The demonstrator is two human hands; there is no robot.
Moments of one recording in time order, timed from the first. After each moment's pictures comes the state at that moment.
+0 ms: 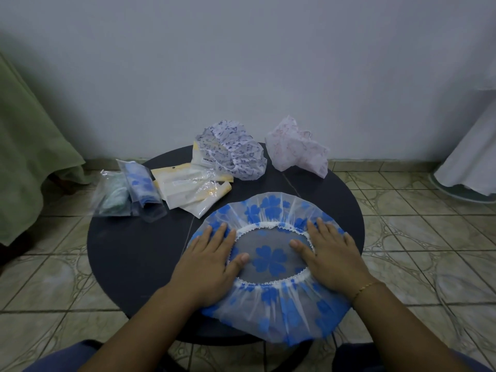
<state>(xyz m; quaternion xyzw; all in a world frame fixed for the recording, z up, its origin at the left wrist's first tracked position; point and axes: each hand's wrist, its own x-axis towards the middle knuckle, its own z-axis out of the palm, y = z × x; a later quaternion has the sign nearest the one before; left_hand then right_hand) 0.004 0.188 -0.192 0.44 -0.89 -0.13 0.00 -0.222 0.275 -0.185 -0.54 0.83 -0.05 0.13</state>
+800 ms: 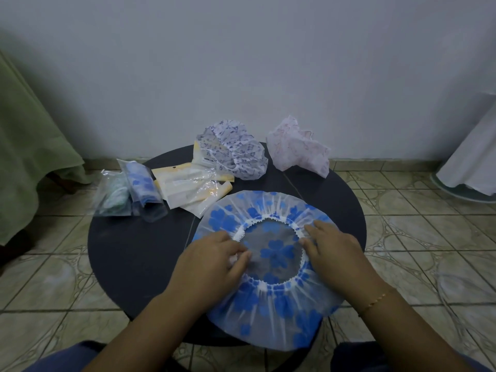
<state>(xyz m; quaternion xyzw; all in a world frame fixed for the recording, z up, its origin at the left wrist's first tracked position) 0.003 0.205 -0.169 0.38 -0.90 -0.09 0.21 -0.202 0.283 -0.155 -0.57 0.81 -0.11 0.04</state>
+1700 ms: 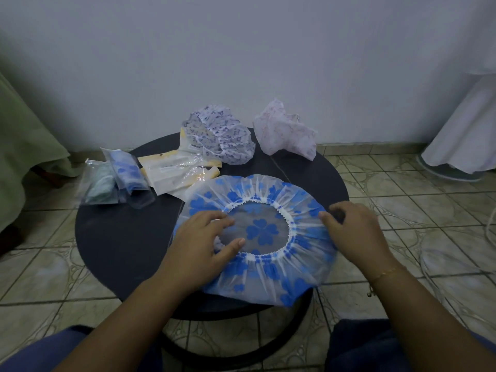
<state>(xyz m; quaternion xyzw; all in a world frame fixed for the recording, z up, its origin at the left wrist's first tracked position) 0.004 0.203 -0.179 0.37 -0.90 -0.15 0.21 -0.251 0.306 -0.172 -0.42 0.85 -0.30 0.05</state>
